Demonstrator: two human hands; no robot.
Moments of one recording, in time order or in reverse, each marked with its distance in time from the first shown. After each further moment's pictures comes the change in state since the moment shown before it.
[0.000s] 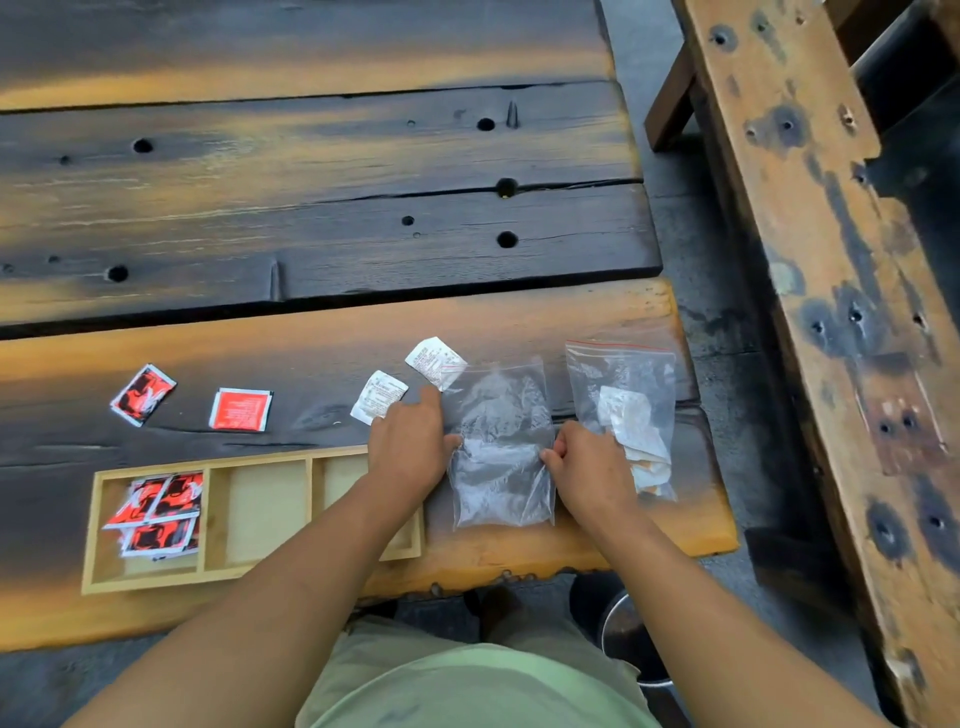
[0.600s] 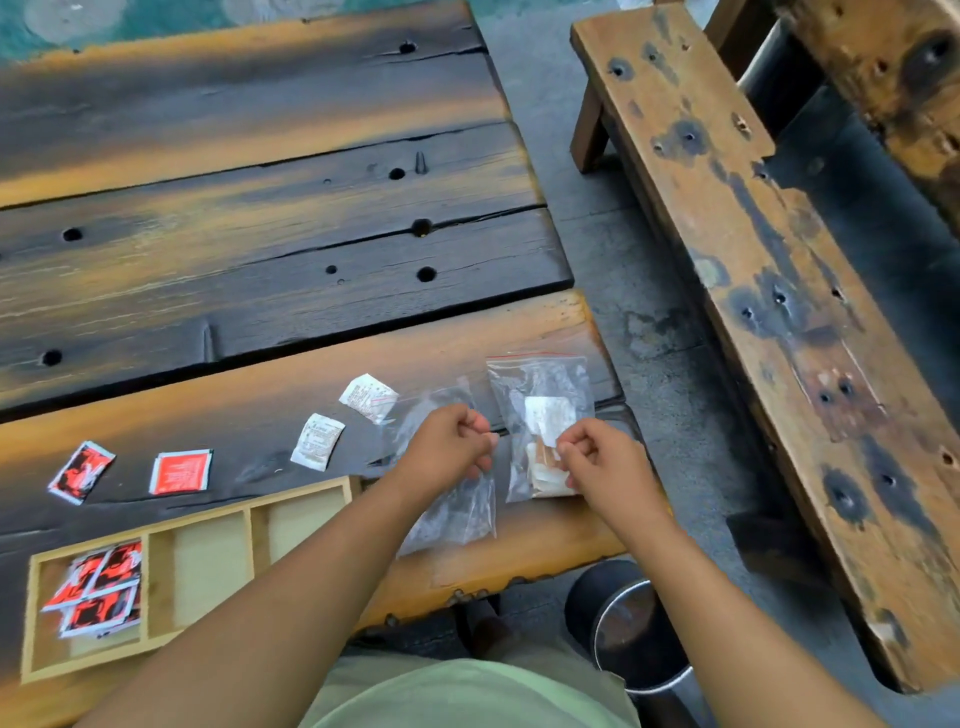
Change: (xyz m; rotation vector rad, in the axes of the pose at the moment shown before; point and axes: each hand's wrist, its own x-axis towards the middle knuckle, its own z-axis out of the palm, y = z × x) left_hand -0.008 0.107 -0.023 -0.865 -0.394 -0.051; right_hand -0.022 0.077 -0.055 0.591 0.108 0.041
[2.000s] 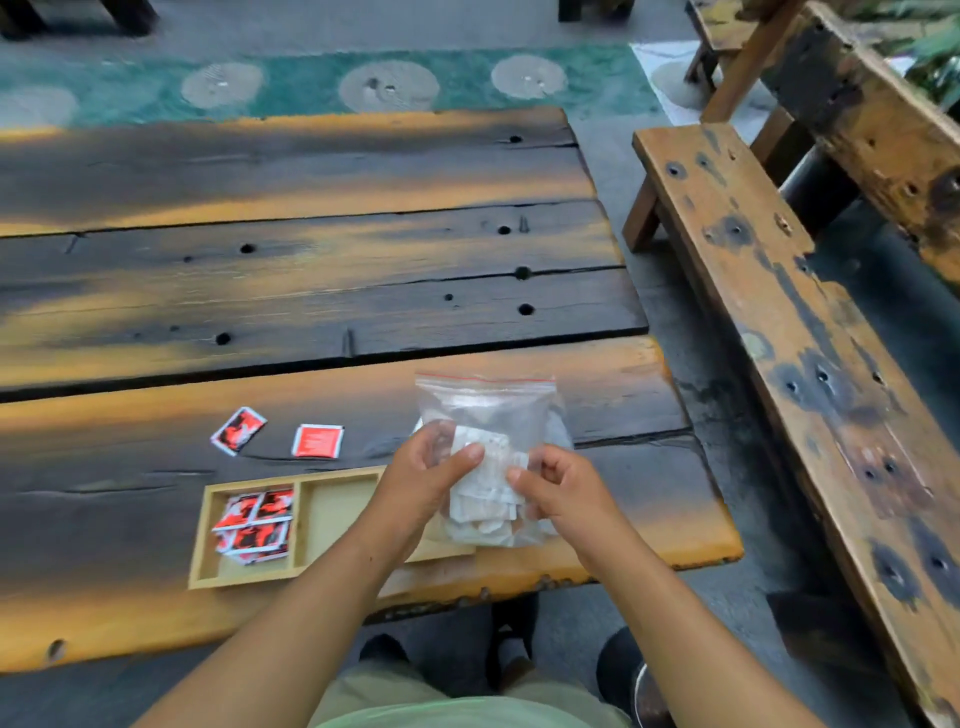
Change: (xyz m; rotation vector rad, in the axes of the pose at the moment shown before) left_hand -0.147 -0.052 -0.116 -0.631 0.091 0.256; right_hand -0.100 -0.126 0.102 0.427 -0.326 -0.046
